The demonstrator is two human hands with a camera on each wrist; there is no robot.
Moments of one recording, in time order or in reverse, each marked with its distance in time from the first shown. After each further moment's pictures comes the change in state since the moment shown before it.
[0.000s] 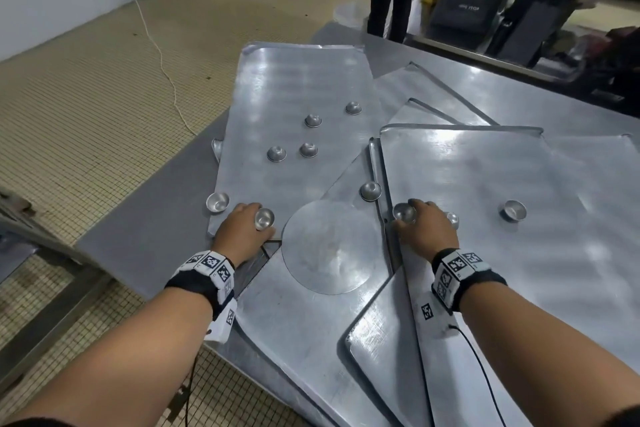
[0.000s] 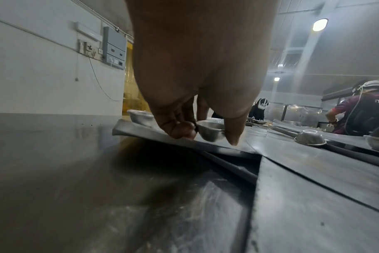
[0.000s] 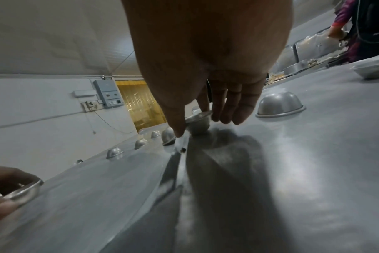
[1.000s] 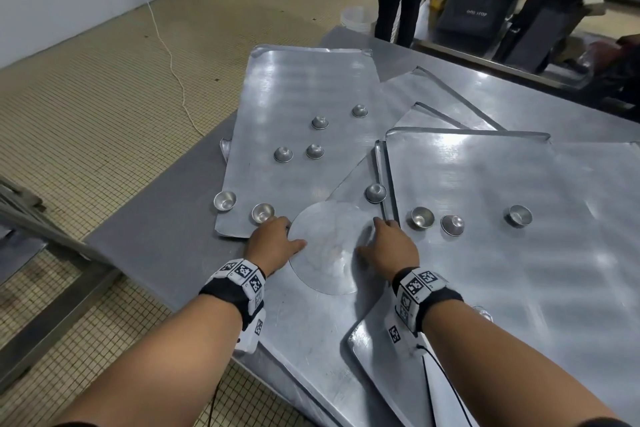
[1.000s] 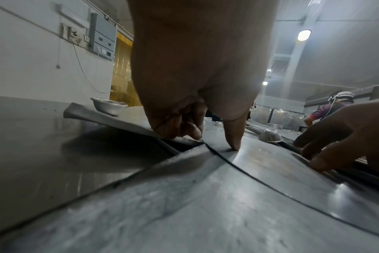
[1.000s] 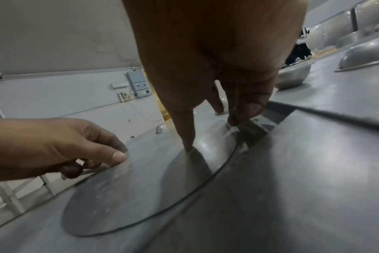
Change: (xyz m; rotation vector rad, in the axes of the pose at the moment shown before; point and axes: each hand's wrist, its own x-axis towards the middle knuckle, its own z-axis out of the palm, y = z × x) left_hand -0.024 0.039 0.021 -0.050 -0.103 -0.036; right_hand -0.035 -0.049 0.050 -0.077 -0.137 -0.078
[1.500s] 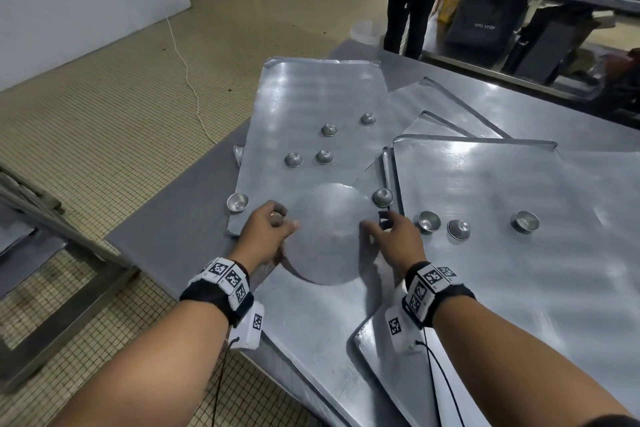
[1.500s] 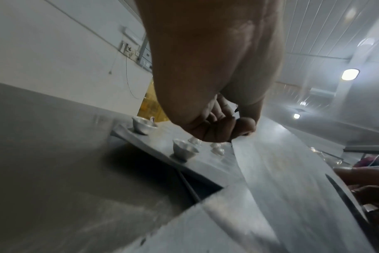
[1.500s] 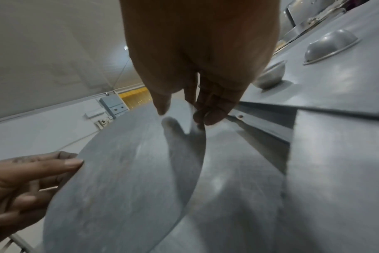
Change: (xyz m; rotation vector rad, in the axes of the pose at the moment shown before) left_hand -0.021 -0.002 -0.035 -0.763 0.099 -0.002; right_hand 0.003 -0.003 -0.009 0.556 0.170 -0.015
